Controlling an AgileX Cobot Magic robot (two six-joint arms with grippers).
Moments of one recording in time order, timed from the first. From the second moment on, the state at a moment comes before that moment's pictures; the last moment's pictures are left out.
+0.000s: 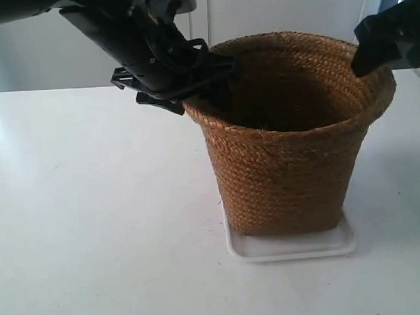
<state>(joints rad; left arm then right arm) -0.56 1.74 -1.62 -0.21 0.89 -0.16 -0.09 1.50 -1.46 0.18 1.07 -0.26</state>
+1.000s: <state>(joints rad) -0.56 1.27 -1.49 0.03 0.96 -0.03 -0.09 1.03 -1.18 0.43 0.86 -0.44</state>
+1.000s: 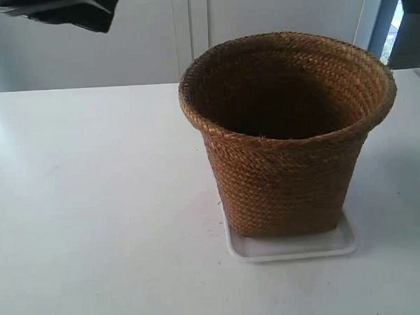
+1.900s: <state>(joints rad) -0.56 0.74 -0.80 0.06 0.67 -0.02 -0.10 0.70 -0.89 0.46 0.65 -0.51</state>
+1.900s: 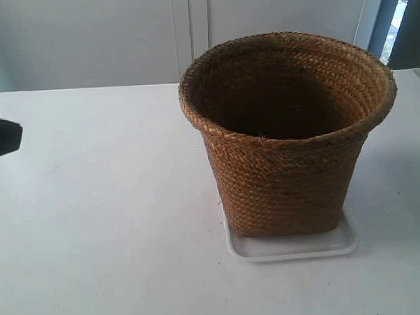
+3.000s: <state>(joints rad) -0.18 0.59 -0.67 0.04 0.60 0.01 -0.10 0.70 -0.89 0.46 0.65 -0.51</state>
